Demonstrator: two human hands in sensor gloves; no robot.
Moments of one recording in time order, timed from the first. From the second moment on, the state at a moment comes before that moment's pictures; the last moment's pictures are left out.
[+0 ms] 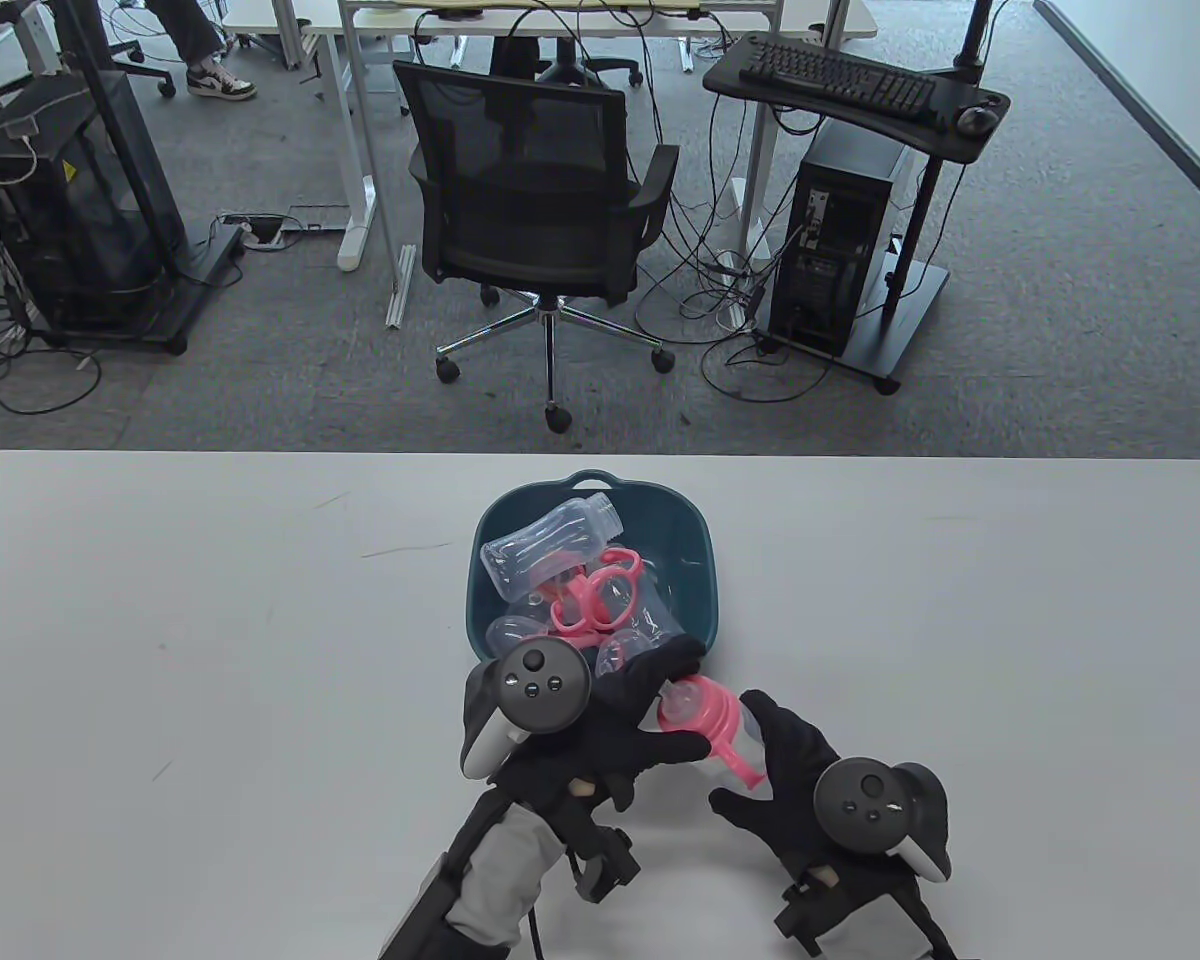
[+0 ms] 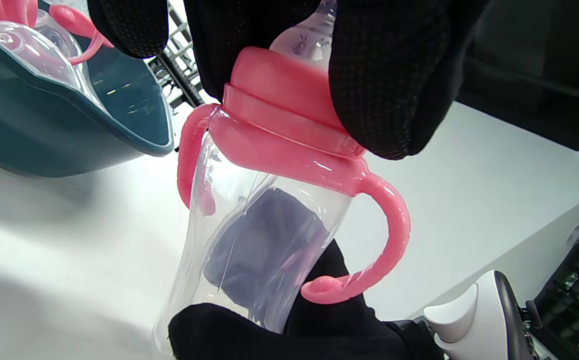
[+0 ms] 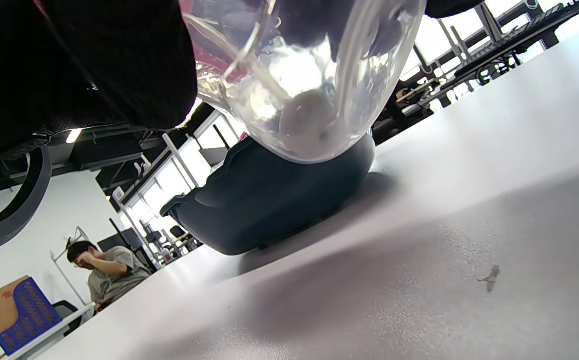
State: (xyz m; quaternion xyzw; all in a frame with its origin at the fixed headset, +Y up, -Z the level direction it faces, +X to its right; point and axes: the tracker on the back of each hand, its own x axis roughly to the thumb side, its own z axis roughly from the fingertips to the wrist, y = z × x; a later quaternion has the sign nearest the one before) left_hand -0.059 -0.666 -0.359 -0.08 -0.27 0.46 0.84; right_hand 0.180 -0.733 -0.316 0.20 -0.06 0.92 0.33
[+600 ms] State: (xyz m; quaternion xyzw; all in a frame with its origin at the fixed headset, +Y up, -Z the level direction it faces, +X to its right) left_hand -0.061 -0.666 -0.358 -0.05 -0.27 0.46 0.84; right_hand 0.182 -0.732 -0.316 0.21 -0.06 0.92 0.33
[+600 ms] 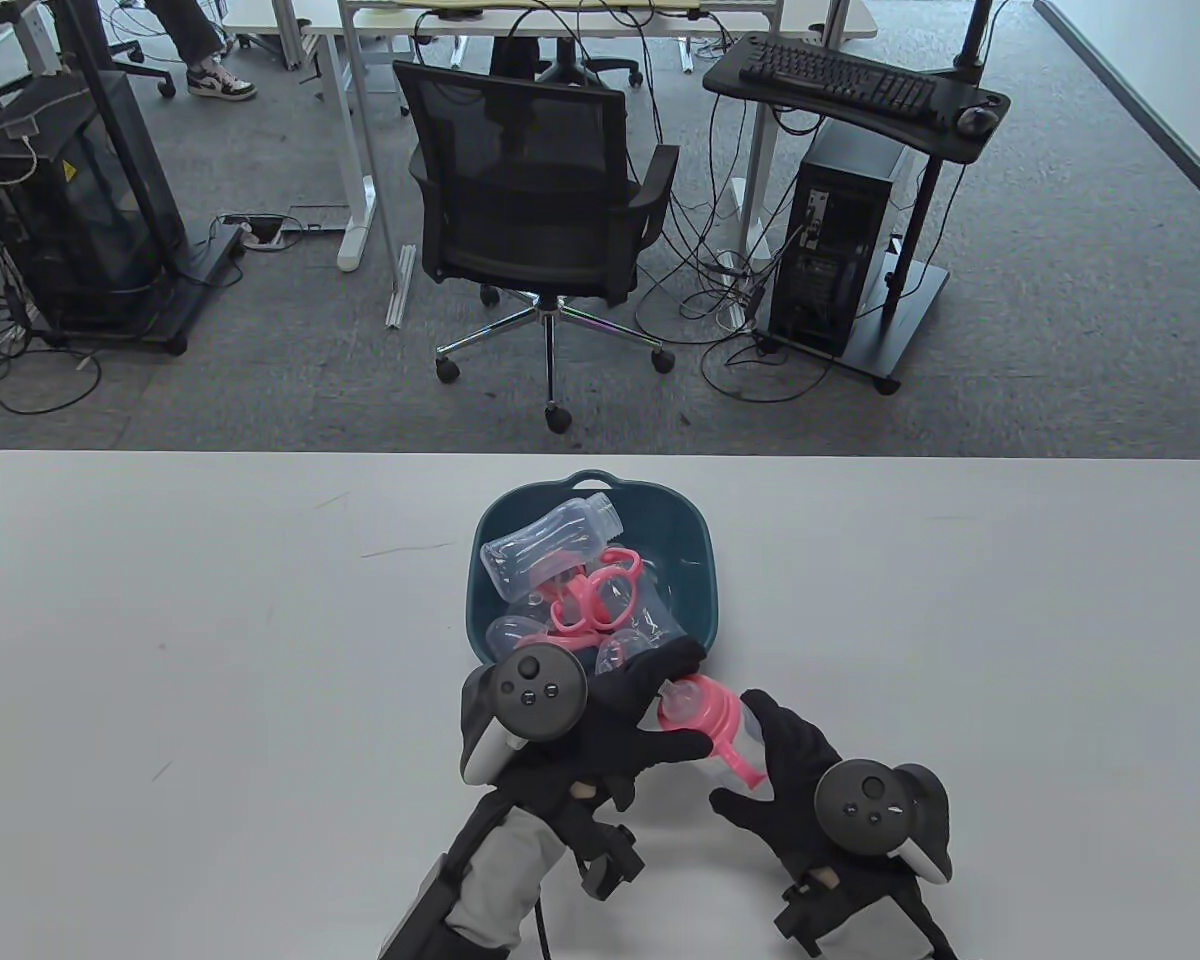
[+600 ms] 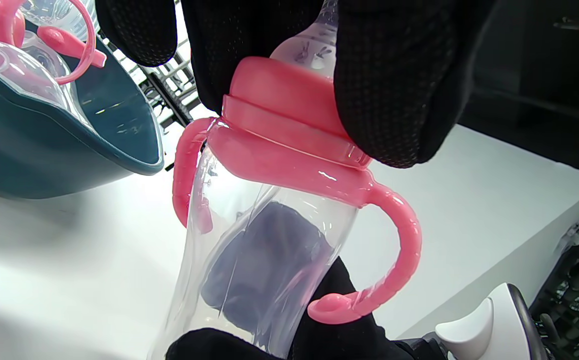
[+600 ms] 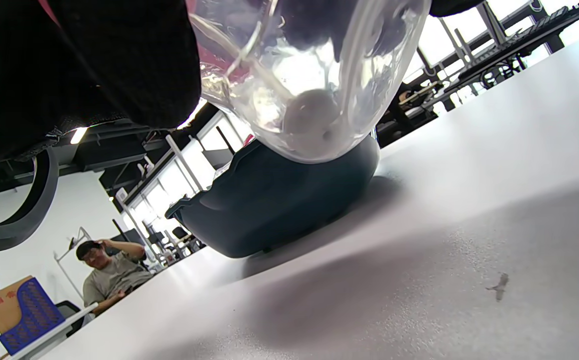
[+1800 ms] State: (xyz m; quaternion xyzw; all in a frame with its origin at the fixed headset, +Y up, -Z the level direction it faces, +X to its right) left_hand -0.069 -0.662 -0.359 -0.08 -0.26 0.46 0.84; right_hand 0.187 -0.726 -0.316 0.20 -0.08 0.92 0.33
